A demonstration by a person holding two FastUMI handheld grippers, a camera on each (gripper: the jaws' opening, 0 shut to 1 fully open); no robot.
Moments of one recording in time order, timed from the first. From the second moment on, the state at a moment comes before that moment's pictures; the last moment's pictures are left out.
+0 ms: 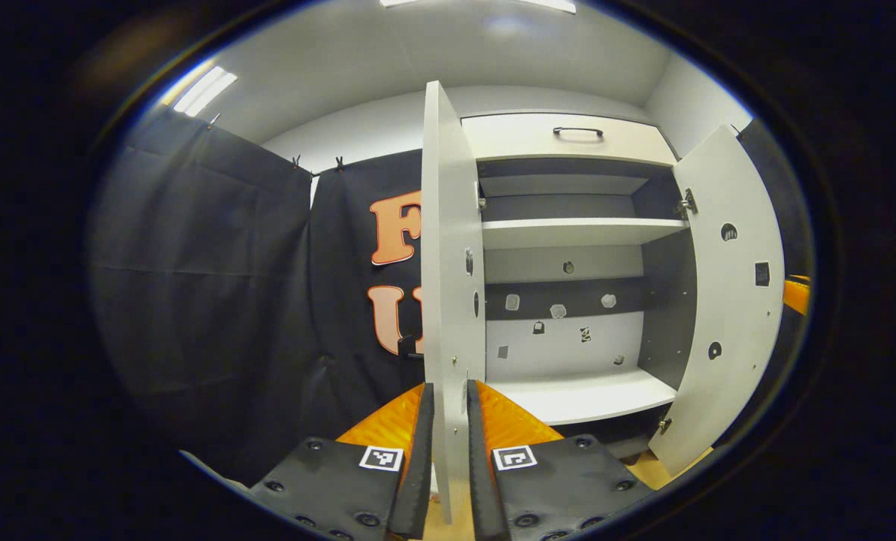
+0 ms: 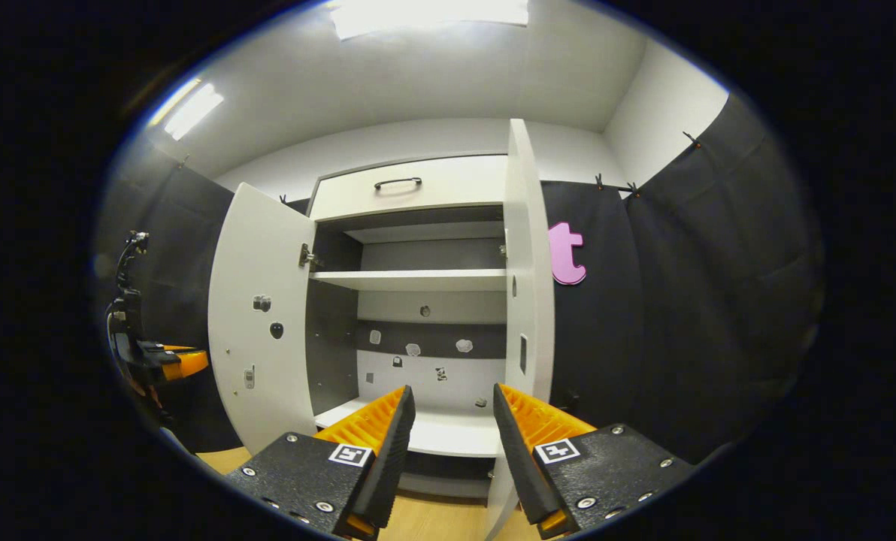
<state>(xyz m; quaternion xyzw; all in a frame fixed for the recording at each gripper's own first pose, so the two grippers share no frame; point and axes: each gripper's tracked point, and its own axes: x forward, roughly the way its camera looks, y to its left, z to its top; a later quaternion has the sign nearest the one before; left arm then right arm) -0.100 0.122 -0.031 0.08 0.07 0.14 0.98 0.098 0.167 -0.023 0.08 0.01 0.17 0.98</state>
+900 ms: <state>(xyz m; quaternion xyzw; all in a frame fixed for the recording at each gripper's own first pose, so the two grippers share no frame) -0.062 0.059 0.024 0.07 -0.02 0.08 0.99 0.117 0.162 -0.019 0.05 -0.01 0.18 0.98</state>
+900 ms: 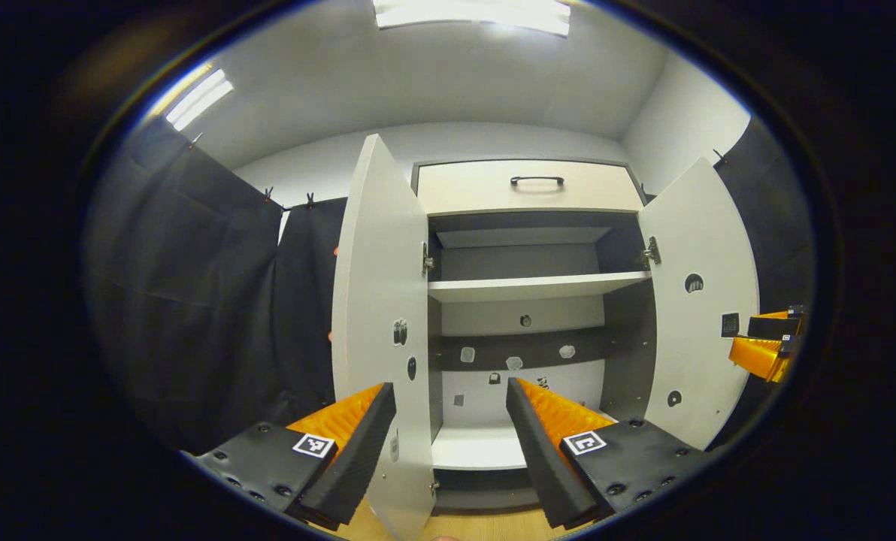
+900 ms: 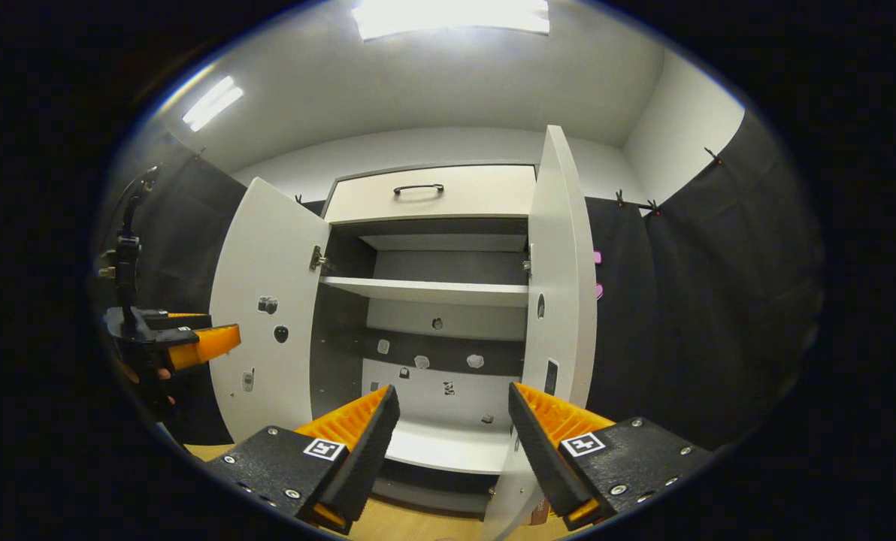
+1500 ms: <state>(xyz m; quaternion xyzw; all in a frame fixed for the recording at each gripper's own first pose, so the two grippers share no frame) -0.034 0.050 0.035 0.07 -0.03 0.07 0.99 0.126 0.151 -0.021 0.05 -0.01 0.16 0.99</state>
